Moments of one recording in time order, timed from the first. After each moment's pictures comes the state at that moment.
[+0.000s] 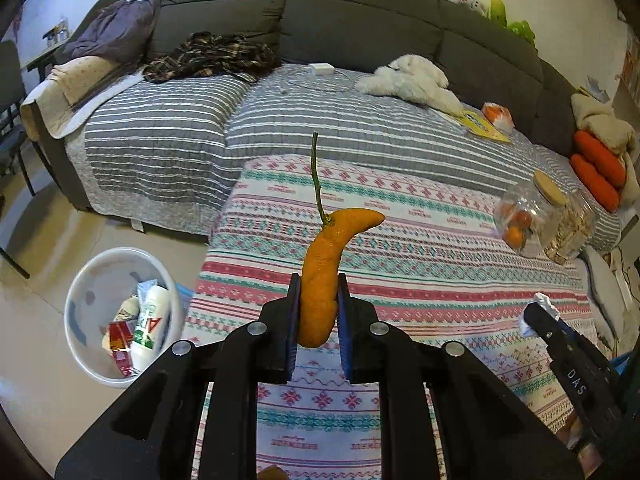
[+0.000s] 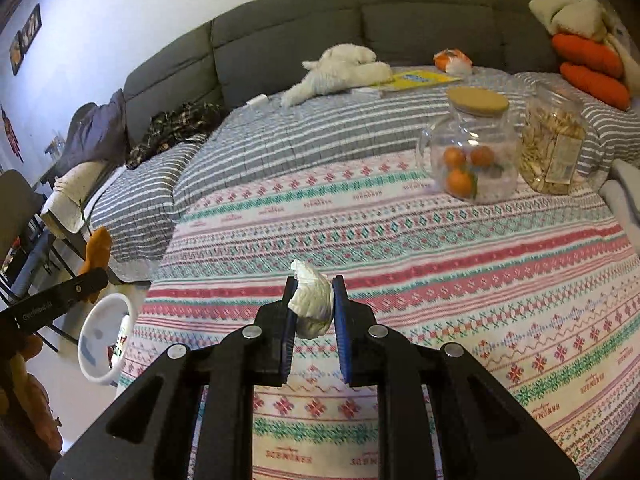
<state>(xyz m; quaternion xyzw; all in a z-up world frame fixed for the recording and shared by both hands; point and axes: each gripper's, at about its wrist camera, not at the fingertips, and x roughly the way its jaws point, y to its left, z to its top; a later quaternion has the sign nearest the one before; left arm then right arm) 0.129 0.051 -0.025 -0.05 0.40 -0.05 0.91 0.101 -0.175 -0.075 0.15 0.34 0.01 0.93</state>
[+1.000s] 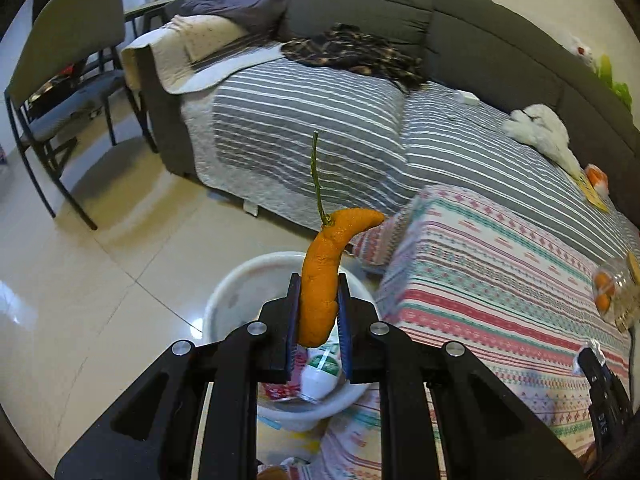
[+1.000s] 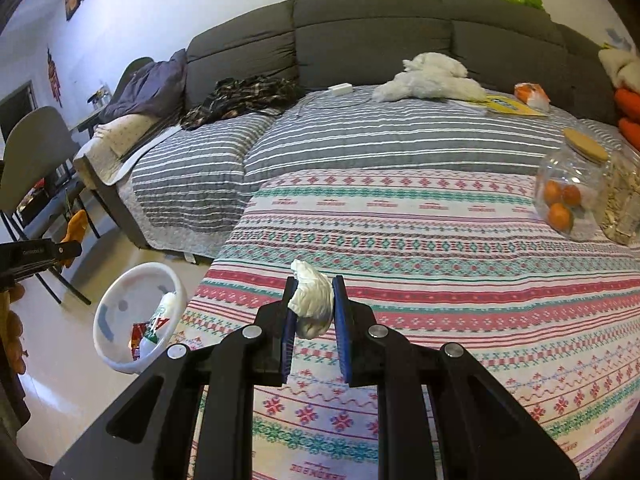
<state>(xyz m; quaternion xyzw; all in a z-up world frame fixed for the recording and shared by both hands) 0.136 0.235 -0.026 -0.10 0.41 0.11 0.90 0.122 -0.054 -0.080 0.08 0.33 0.09 0.93</state>
